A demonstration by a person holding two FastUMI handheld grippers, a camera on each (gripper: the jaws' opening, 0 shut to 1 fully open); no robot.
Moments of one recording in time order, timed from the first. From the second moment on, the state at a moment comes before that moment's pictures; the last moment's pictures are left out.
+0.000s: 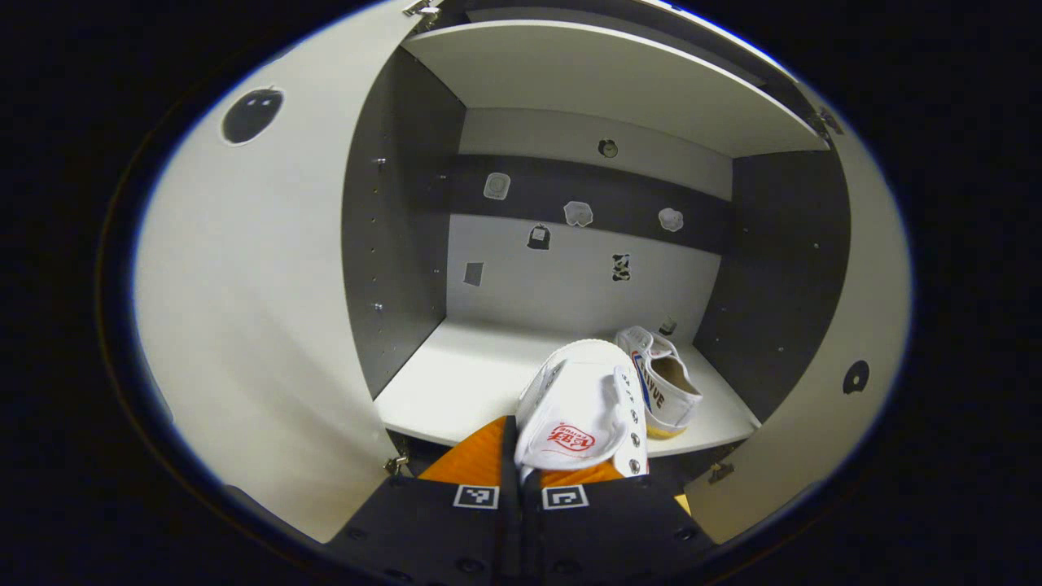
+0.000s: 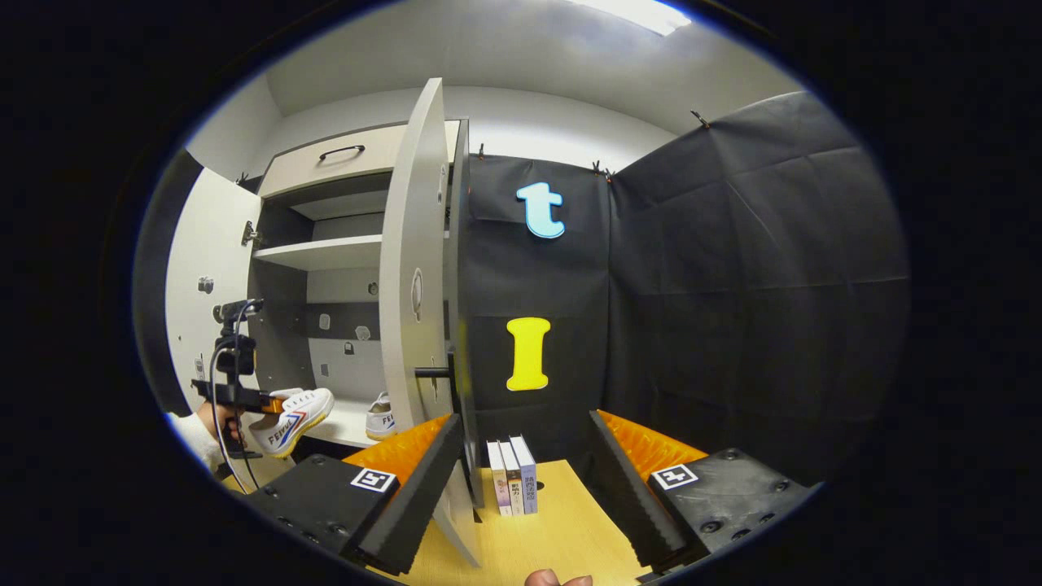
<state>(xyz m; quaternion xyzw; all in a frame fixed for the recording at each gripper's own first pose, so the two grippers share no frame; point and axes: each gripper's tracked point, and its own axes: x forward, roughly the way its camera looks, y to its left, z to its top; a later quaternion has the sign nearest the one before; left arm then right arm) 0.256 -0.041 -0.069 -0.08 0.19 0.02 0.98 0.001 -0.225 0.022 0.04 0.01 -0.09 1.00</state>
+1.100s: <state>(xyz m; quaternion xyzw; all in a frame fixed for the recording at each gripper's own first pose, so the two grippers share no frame) 0.428 -0.038 -0.120 0.02 0.31 0.12 0.94 -0.010 -0.292 0.004 0.03 0.03 -0.13 0.99</state>
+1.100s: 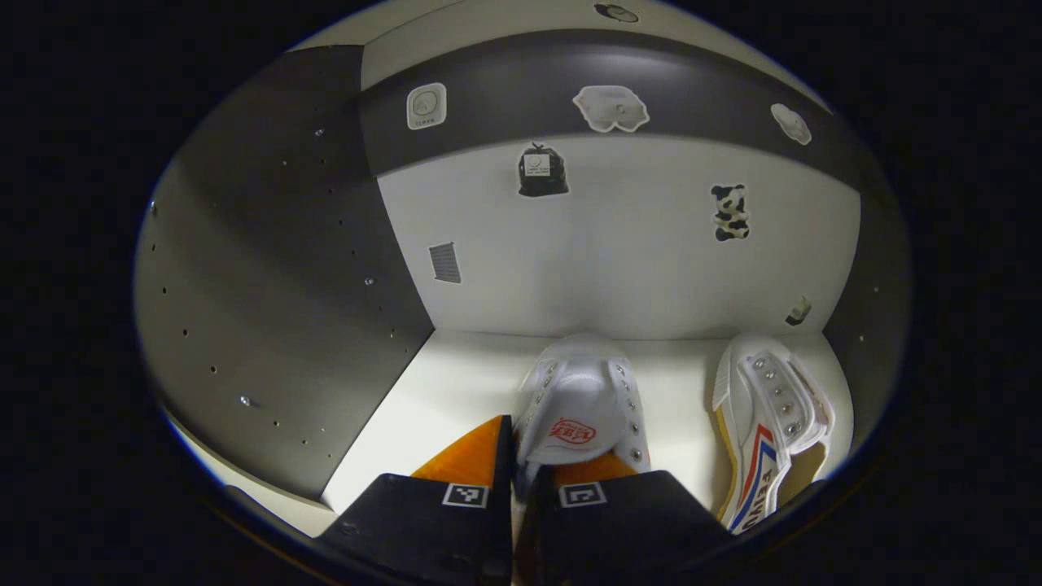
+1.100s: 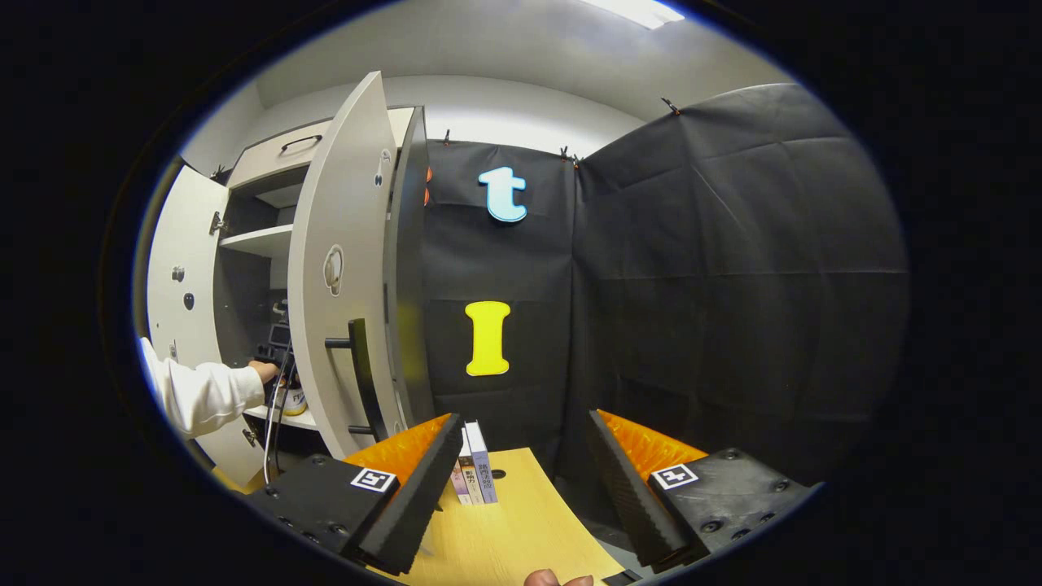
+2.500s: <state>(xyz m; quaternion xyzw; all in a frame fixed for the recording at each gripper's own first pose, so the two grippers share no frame) 0.099 -0.074 0.051 -0.01 0.02 -0.03 1.00 0.078 -0.245 0.008 0.09 0.06 -0.02 0.99</state>
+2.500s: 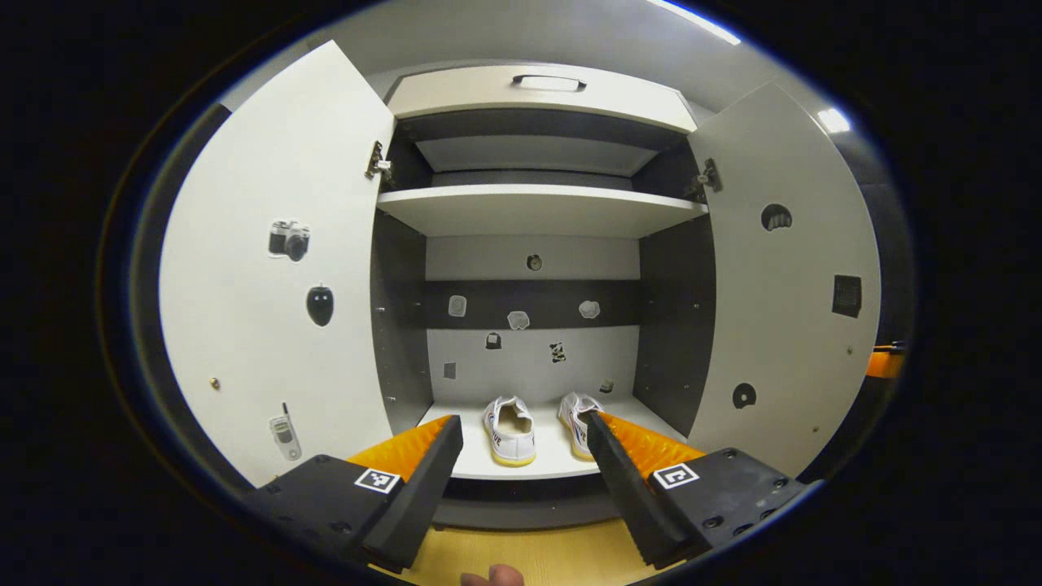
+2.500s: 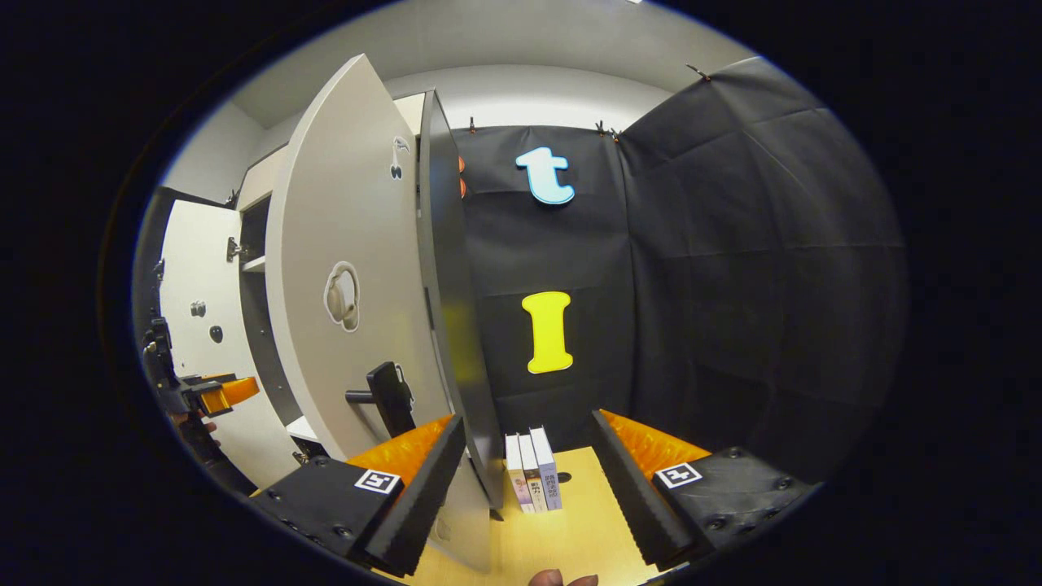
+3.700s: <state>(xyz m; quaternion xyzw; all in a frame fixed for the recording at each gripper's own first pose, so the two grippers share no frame) -0.027 0.120 0.052 -0.02 0.00 0.06 1.00 0.101 -0.040 0.017 0.09 0.07 0.10 0.99</state>
